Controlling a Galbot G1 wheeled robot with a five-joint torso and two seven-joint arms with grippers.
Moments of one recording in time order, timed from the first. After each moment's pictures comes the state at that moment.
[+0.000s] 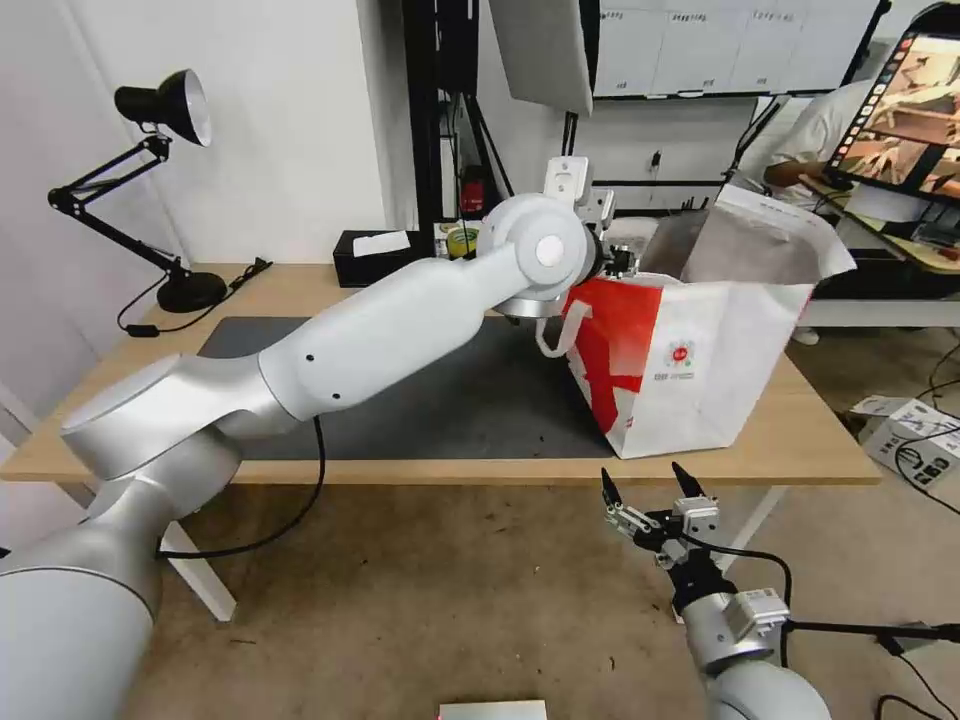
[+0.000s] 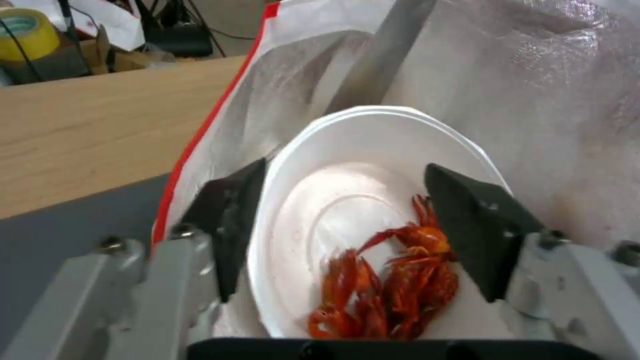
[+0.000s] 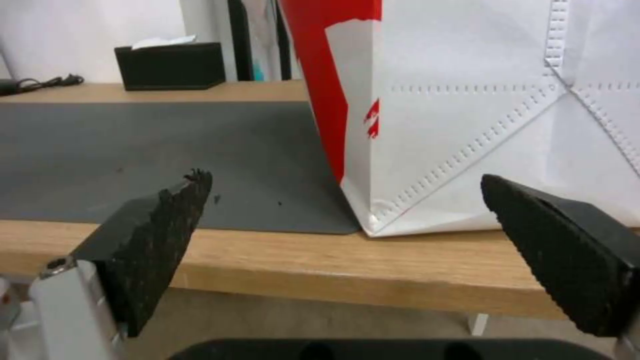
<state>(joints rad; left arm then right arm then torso) -0.22 -1.32 0.61 -1.52 -1.73 0.56 -0.80 -1.60 0.98 0.30 2.13 0.40 0.12 0.33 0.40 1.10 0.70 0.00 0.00</state>
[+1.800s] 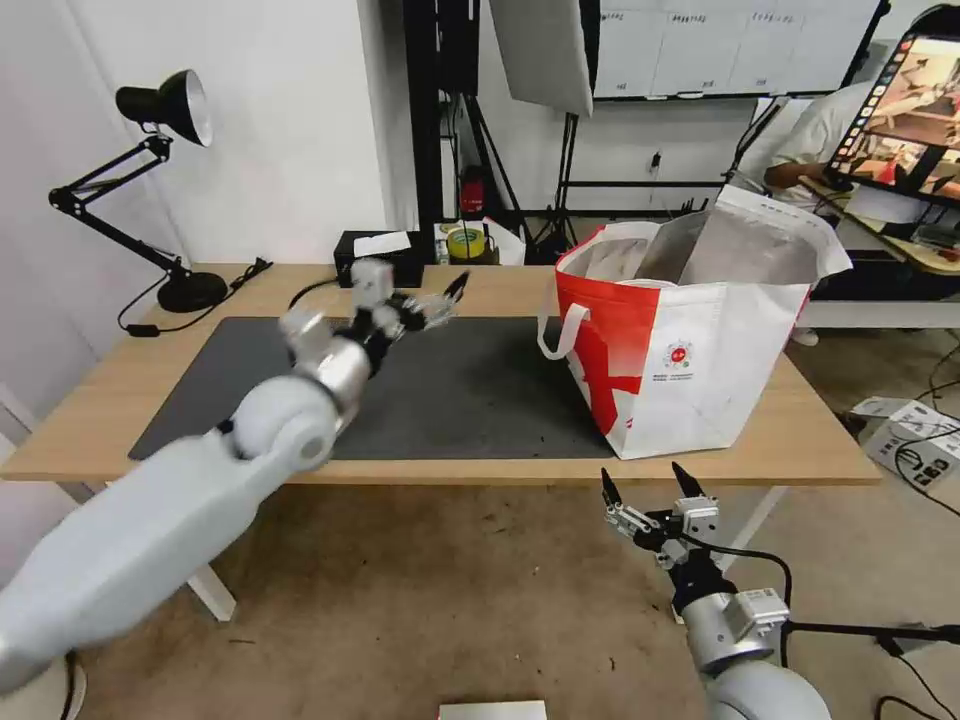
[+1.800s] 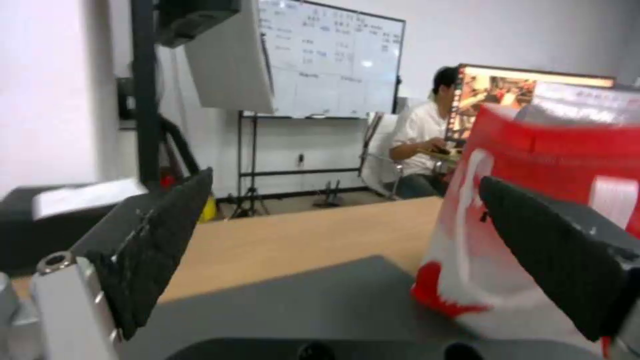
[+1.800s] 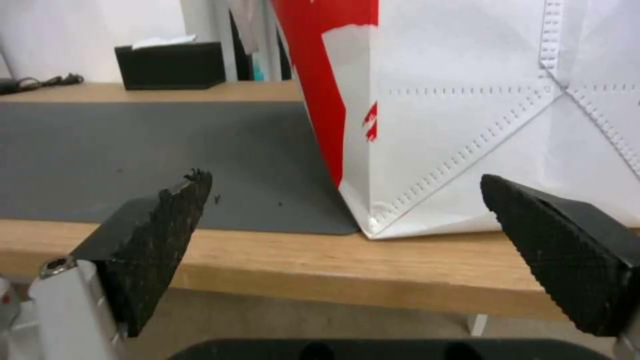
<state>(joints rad) 0.72 -0.73 0.05 -1.91 -0.93 -0.07 -0.13 -1.60 0.98 0.30 2.13 0.40 0.12 0.33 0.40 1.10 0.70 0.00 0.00</state>
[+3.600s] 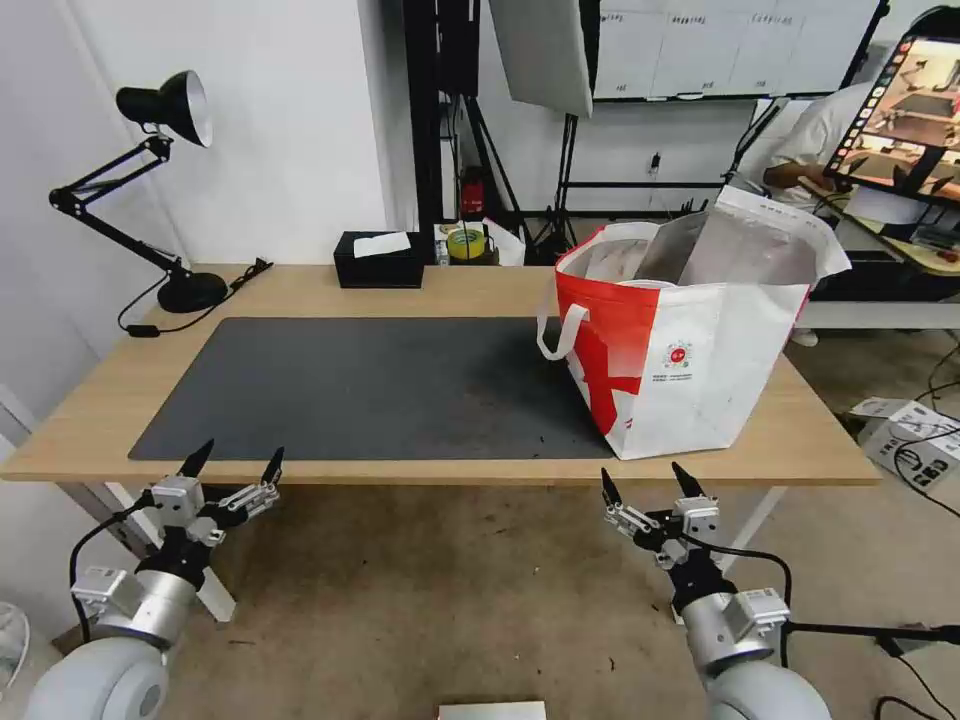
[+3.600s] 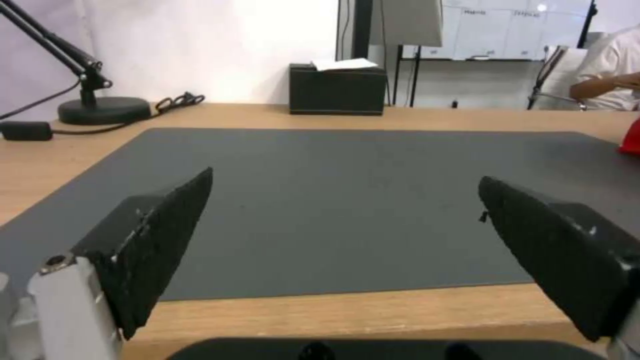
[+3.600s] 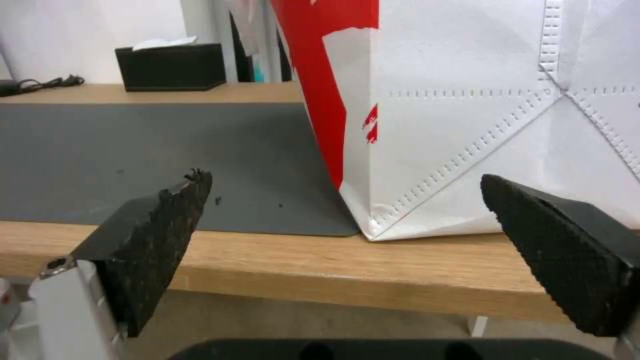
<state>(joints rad) 1.66 -0.98 -0.72 -2.00 -0.62 -0.17 0.02 -1.60 0.98 0.30 2.13 0.40 0.12 0.33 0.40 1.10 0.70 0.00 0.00</state>
